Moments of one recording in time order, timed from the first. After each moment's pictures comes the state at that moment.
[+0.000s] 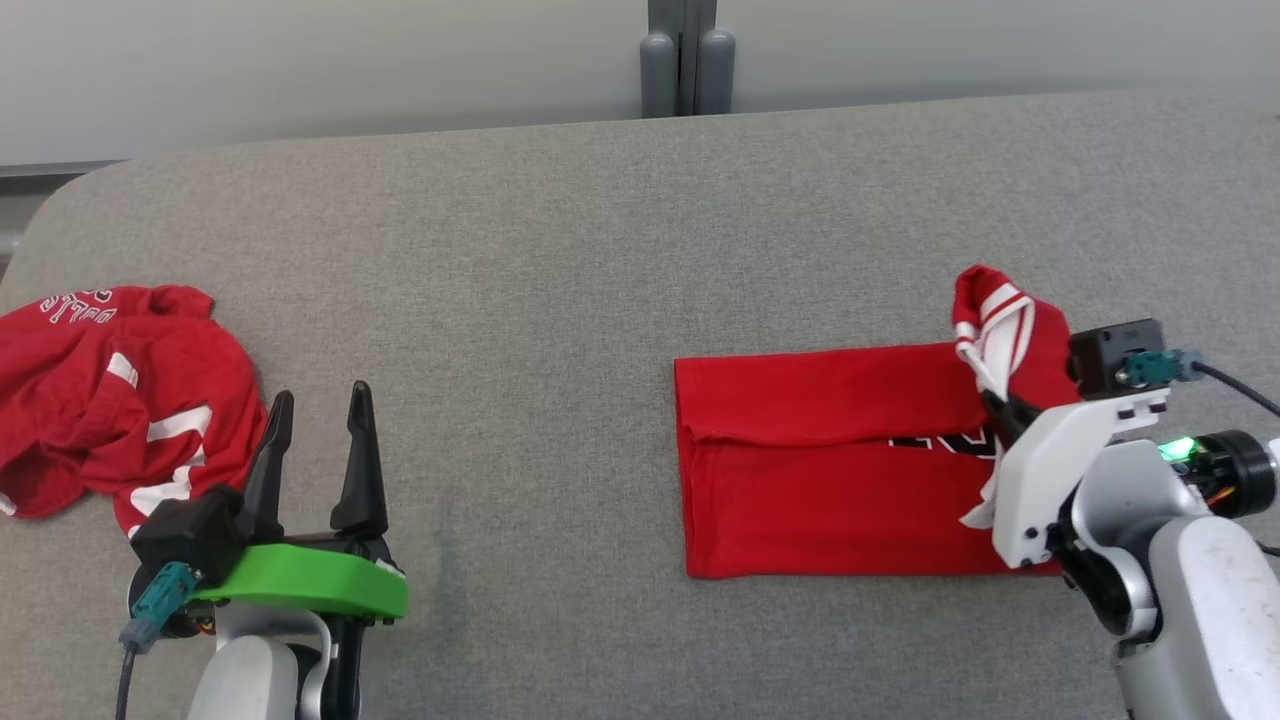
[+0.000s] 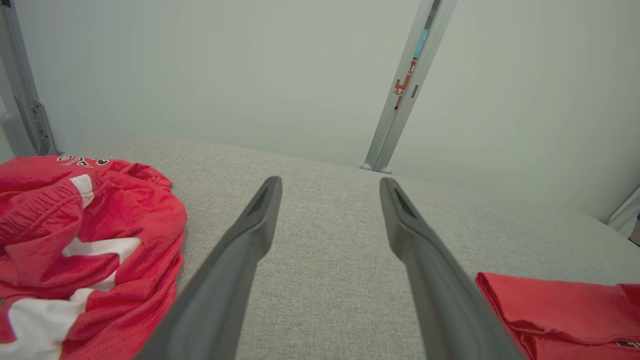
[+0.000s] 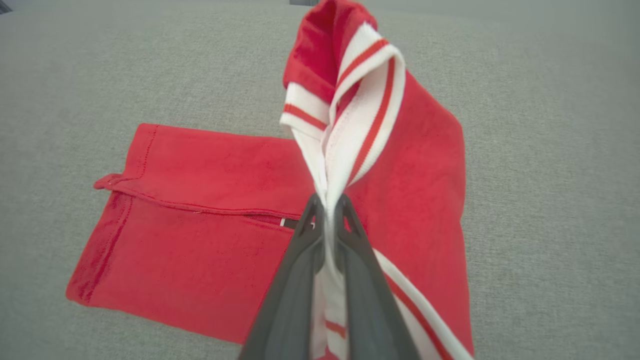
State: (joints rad) left arm -0.18 0.08 -0.06 0.29 -0.39 -0.13 -0.26; right arm -0.22 -0.19 0.02 0.02 0.21 0.13 0.60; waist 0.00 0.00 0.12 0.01
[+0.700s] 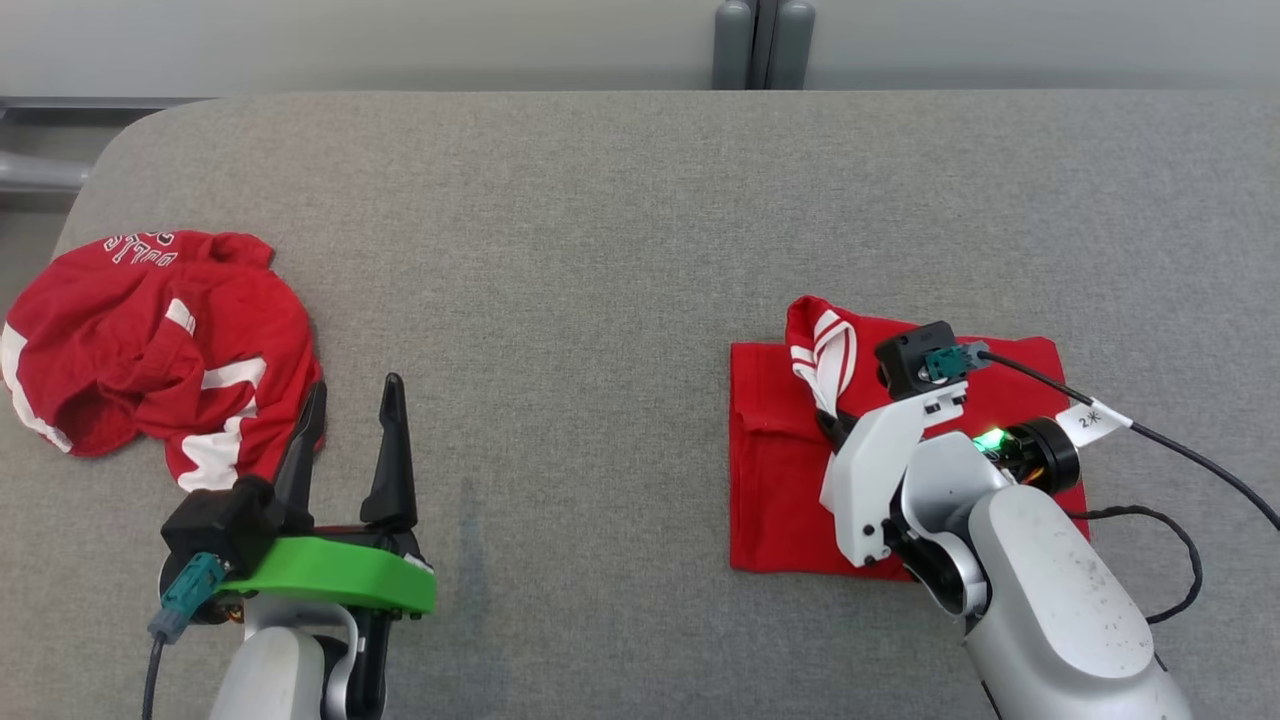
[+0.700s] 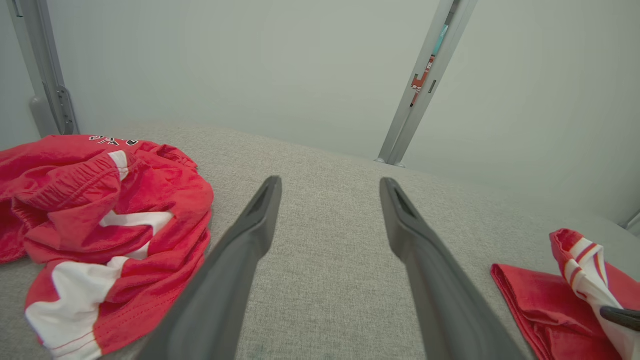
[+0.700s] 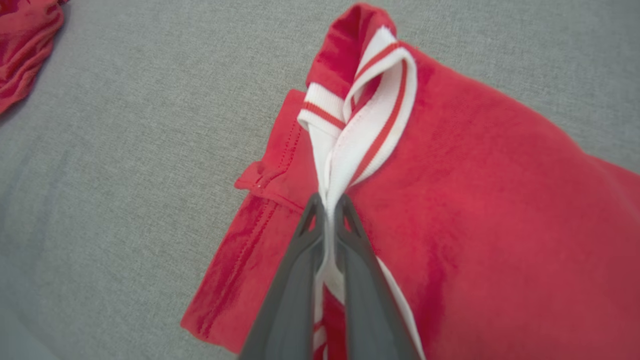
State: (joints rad) left arm -0.19 0.06 -0.10 0.28 -0.39 -0.13 -0.26; right arm -0.38 -0.06 0.24 0.31 0.22 0.13 0.52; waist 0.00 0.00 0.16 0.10
